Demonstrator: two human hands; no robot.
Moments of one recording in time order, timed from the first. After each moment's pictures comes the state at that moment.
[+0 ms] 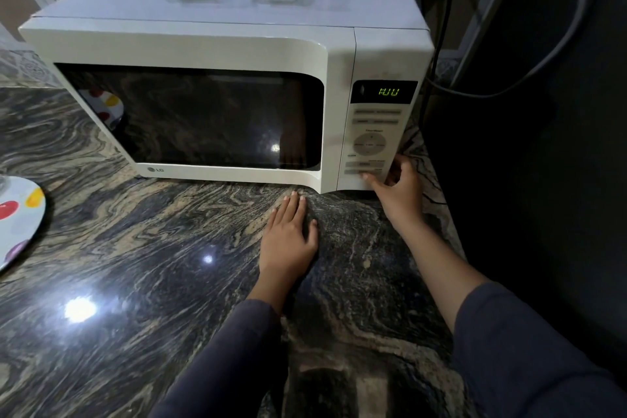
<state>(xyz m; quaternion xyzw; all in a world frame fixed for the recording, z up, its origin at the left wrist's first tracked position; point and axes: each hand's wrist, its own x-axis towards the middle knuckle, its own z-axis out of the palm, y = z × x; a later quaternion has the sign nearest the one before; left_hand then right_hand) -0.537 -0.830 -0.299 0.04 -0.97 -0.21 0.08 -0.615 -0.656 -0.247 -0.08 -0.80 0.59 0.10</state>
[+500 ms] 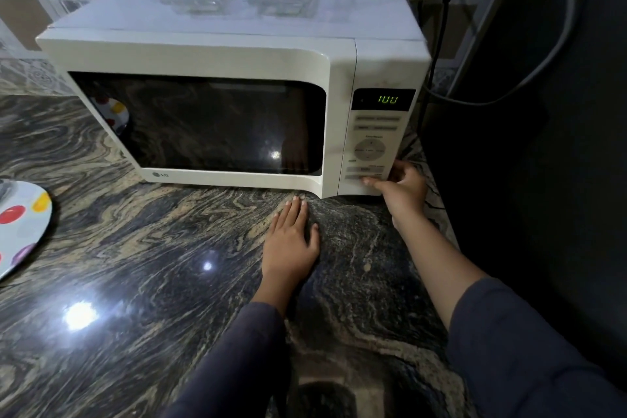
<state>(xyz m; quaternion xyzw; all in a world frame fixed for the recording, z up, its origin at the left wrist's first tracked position) -0.537 -0.830 -0.296 0.03 -0.97 -0.21 0.08 -0.617 -0.659 -0.225 -0.14 -0.73 0.67 0.07</state>
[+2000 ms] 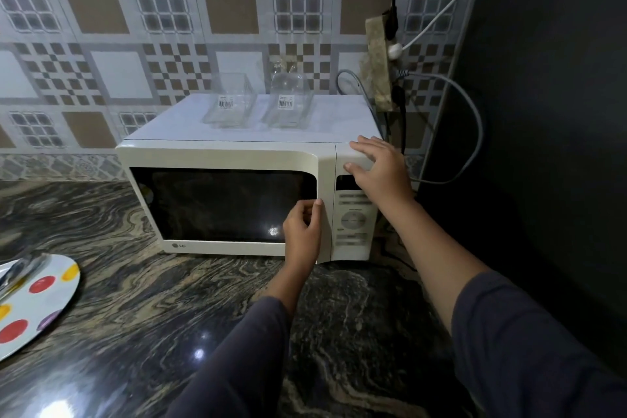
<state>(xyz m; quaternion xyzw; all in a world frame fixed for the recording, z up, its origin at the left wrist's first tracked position) -0.581 -0.798 -0.168 0.07 -0.75 -0.61 0.25 -0.620 -0.670 -0.070 0.13 -0.86 0.42 0.25</state>
